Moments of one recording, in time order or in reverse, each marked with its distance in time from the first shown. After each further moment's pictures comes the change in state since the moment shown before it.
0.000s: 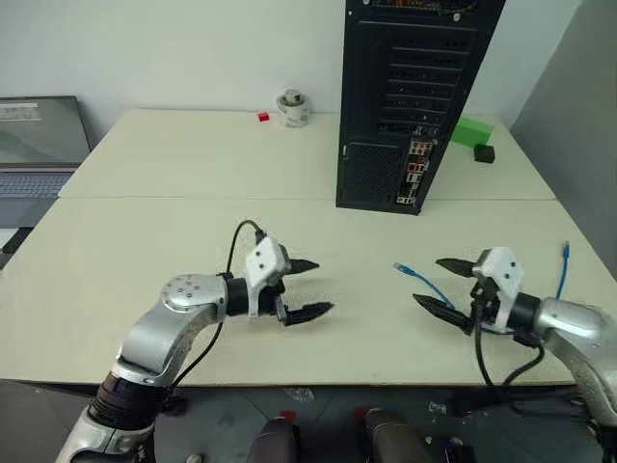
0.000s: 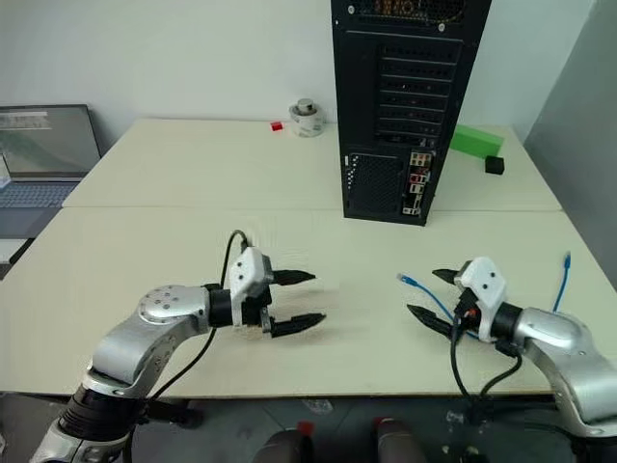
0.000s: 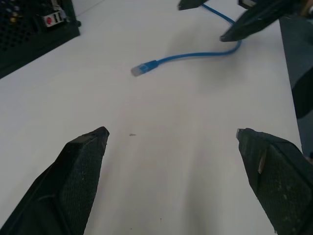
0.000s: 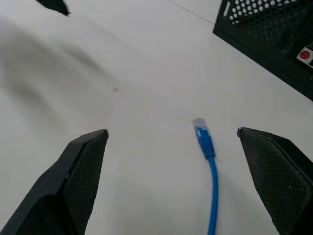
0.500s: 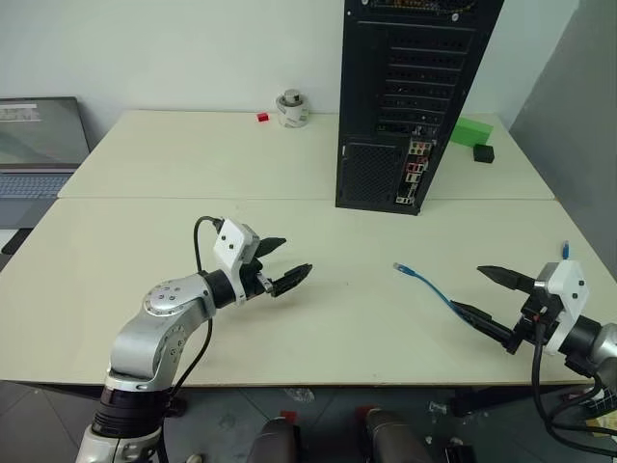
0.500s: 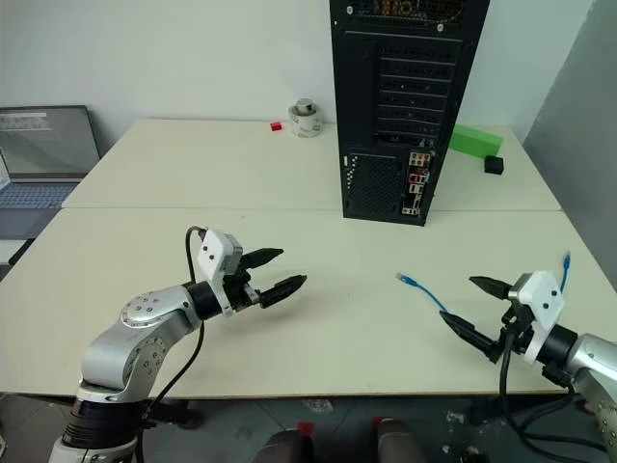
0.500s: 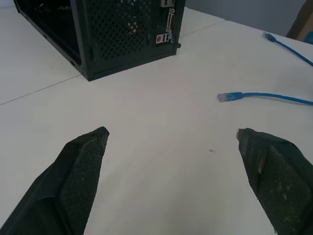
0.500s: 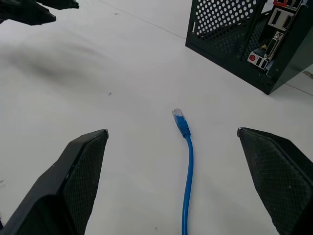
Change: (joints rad) left arm 0.041 -0.111 0.227 -0.026 -0.085 0.160 0.260; right arm 0.284 -0.050 -0.305 -0.198 0.196 -0.009 0.059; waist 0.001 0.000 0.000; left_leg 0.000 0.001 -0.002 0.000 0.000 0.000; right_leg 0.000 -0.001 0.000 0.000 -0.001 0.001
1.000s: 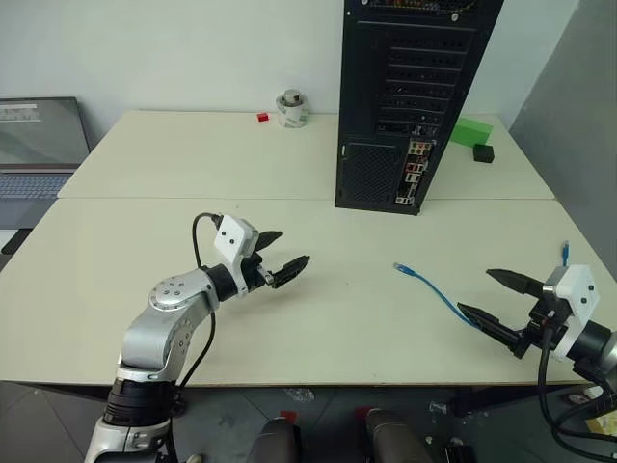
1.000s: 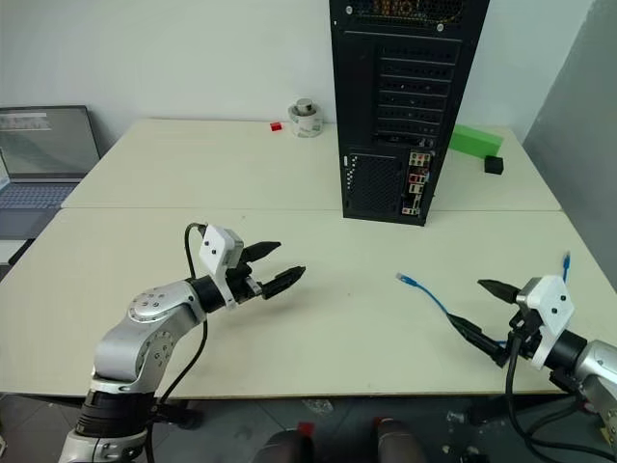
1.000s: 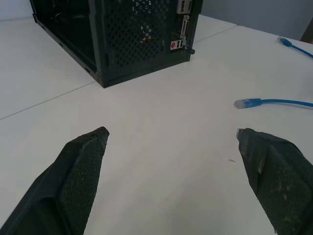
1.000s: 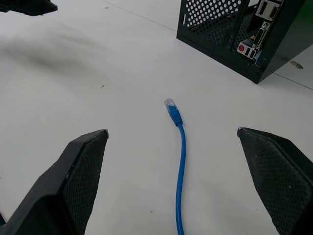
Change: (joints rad) left arm -0.008 -0.026 0.001 0.070 0.040 -0.090 -0.019; right arm 0.081 -0.001 -0.056 -0.027 0.004 -0.002 -0.014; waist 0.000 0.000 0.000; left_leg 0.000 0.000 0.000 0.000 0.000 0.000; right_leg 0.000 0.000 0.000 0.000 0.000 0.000
